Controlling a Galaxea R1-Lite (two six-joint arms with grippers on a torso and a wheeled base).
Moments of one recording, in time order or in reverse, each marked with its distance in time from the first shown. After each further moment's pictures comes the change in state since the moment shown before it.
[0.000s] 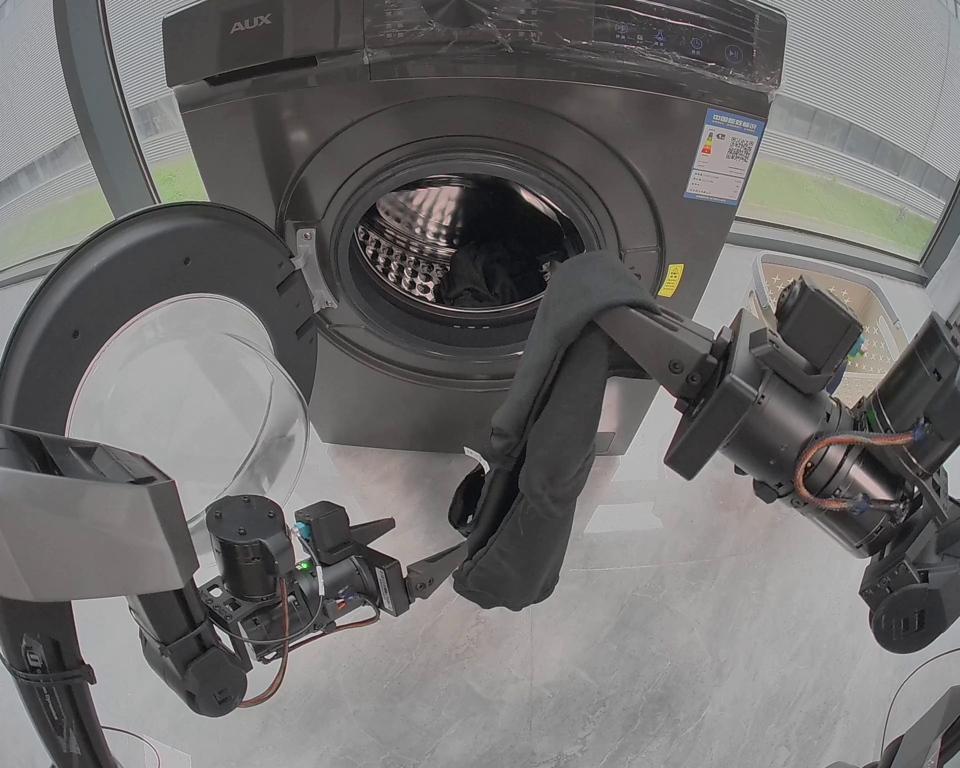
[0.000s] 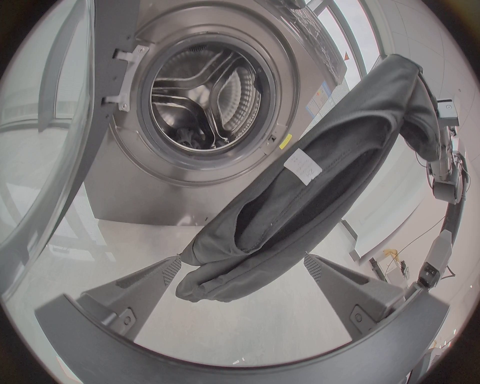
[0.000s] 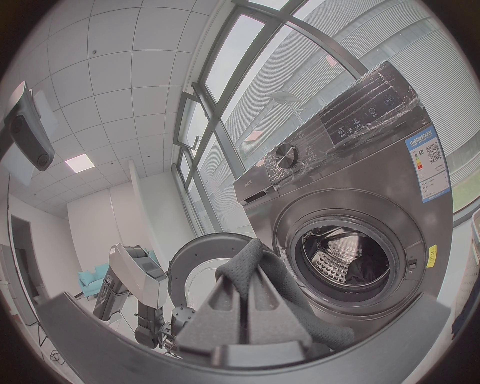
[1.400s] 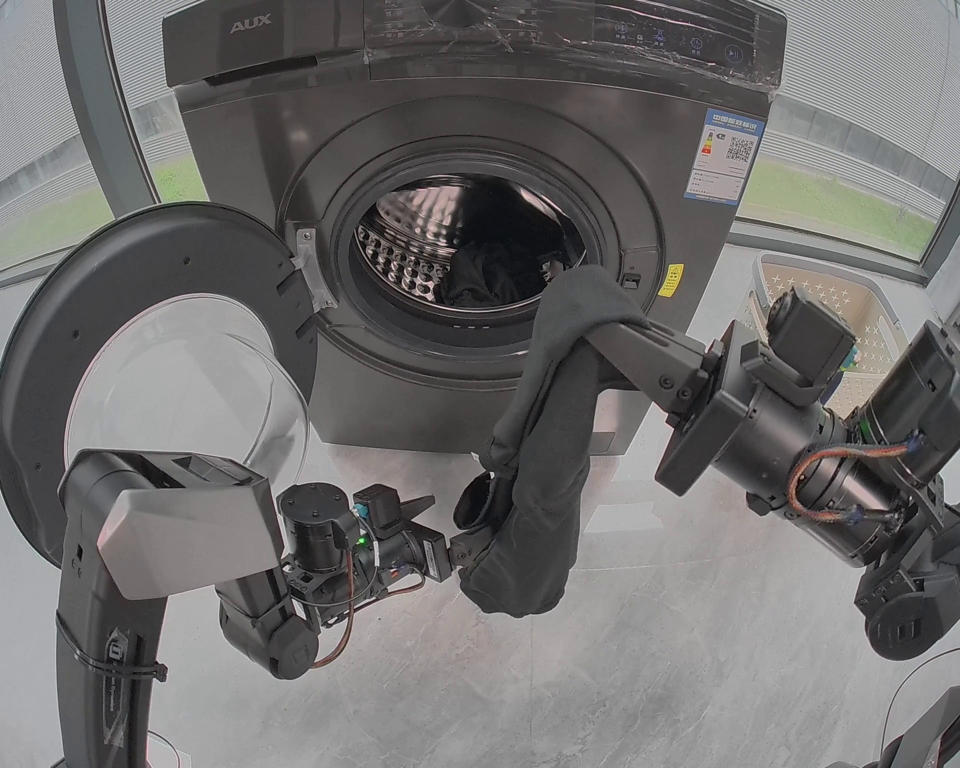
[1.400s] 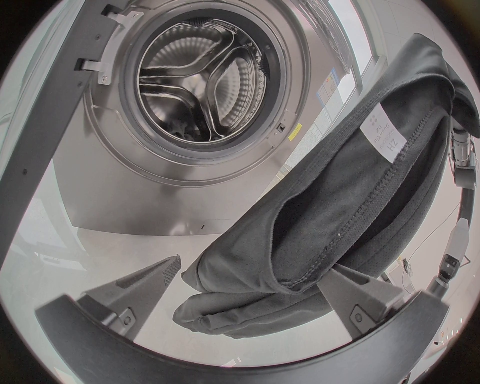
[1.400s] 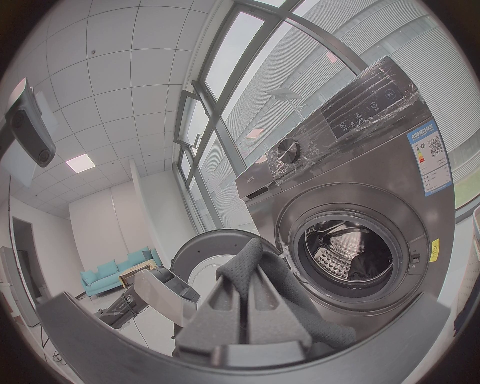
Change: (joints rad) left arm 0.023 0.272 -0.343 0.004 -0.054 0.017; right arm 0.016 0.008 0.011 -0.001 -0.003 0.001
